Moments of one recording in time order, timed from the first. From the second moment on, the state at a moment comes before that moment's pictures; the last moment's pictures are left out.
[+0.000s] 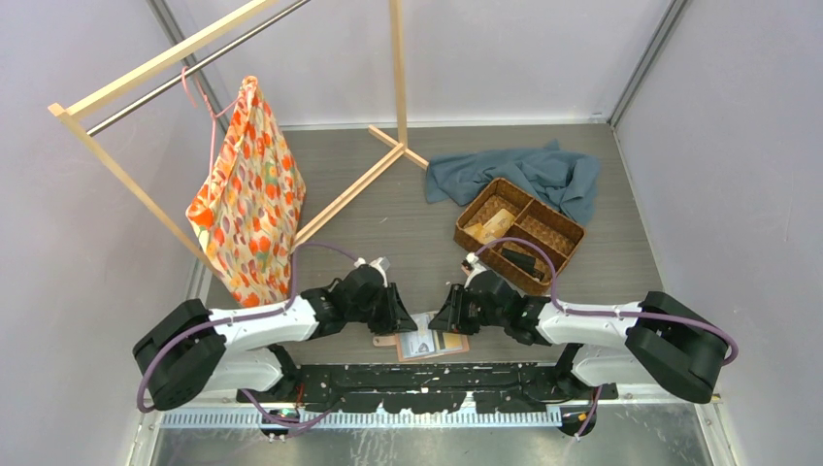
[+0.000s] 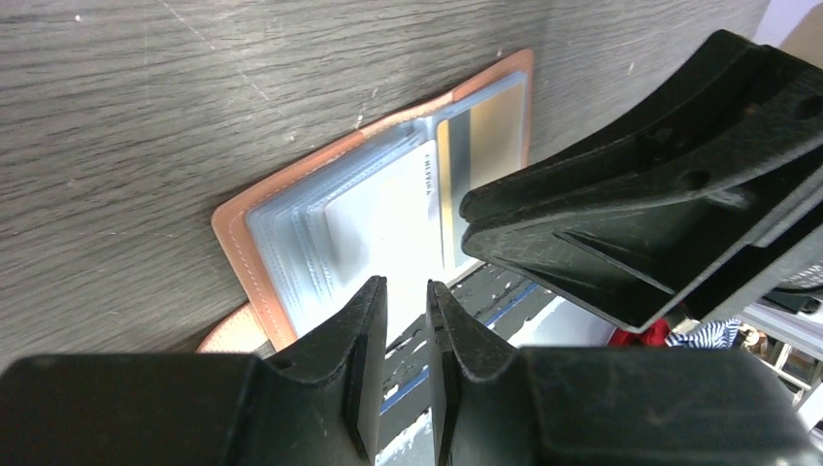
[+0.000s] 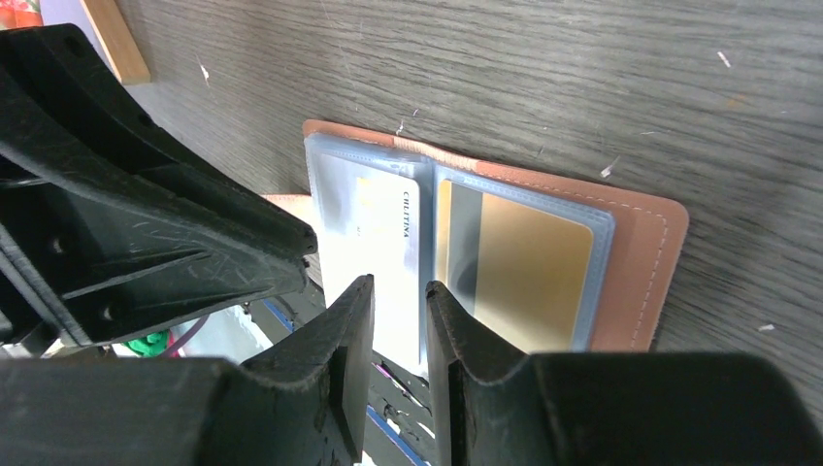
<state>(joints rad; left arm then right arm) -0.93 1.19 0.43 -0.01 0.20 -1.12 0.94 1.23 0.32 0.23 -0.18 1.07</state>
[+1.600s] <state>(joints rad) -0.93 1.19 0.39 -0.01 0.17 -1.12 0.92 1.29 0.31 0.28 -0.19 1.07</state>
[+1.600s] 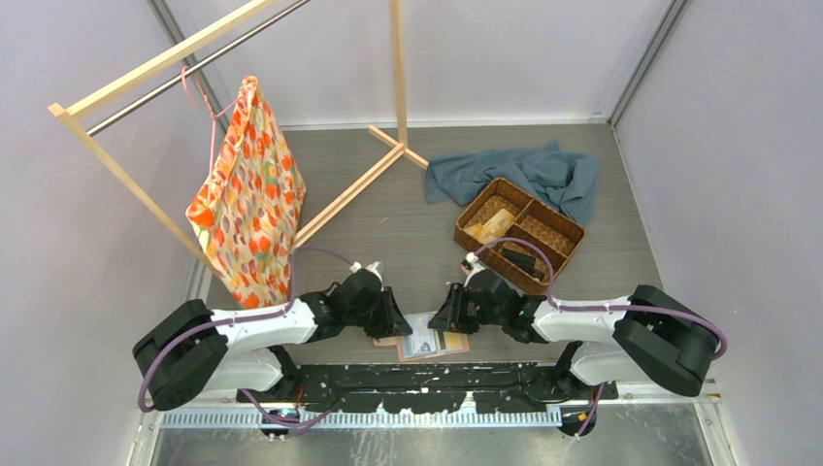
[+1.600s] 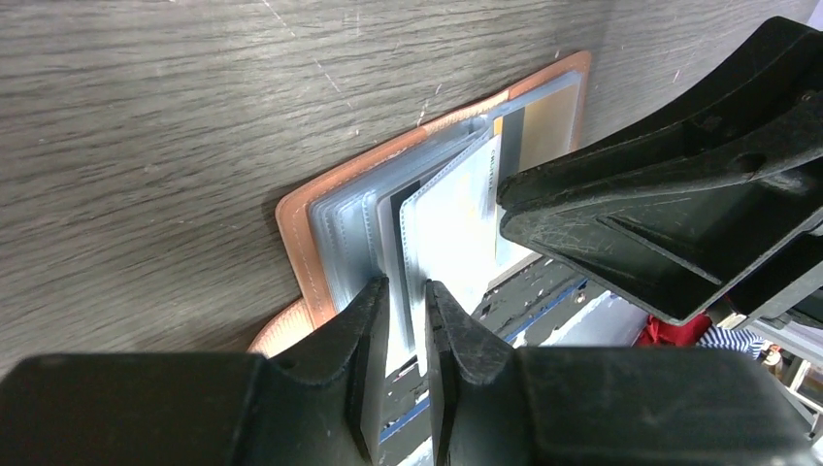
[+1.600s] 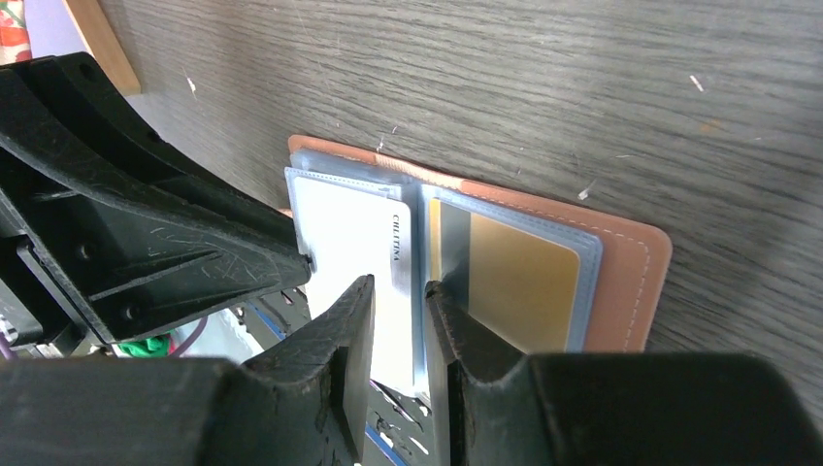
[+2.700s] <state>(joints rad) -0.93 1.19 0.40 0.06 0.17 -1.11 0.89 1.25 0.30 0.26 -0.19 1.07</state>
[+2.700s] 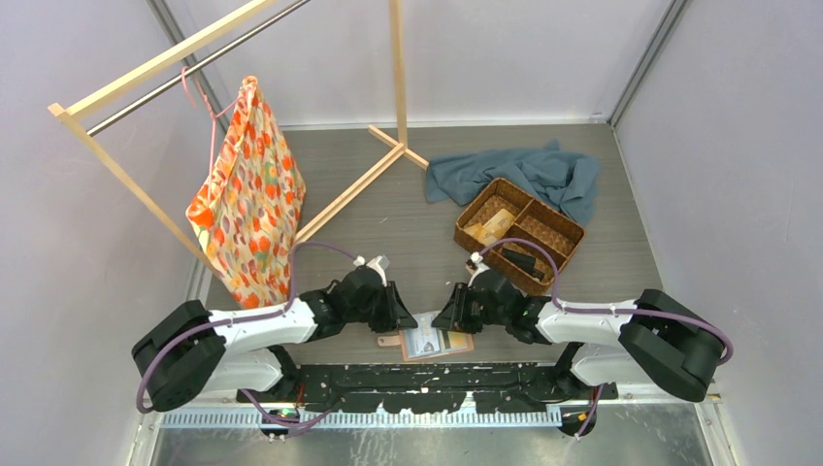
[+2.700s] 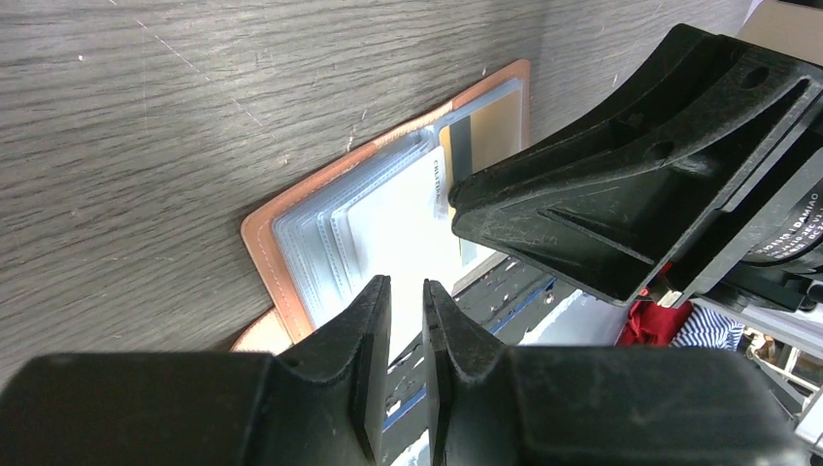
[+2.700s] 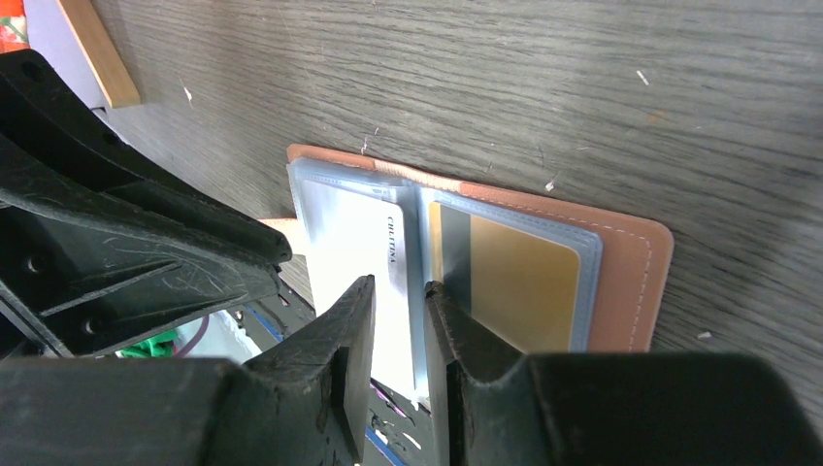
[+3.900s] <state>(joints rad) -0.92 1.33 0.39 0.21 0.23 -1.13 0.85 1.26 0.20 0.41 -0.22 1.13</state>
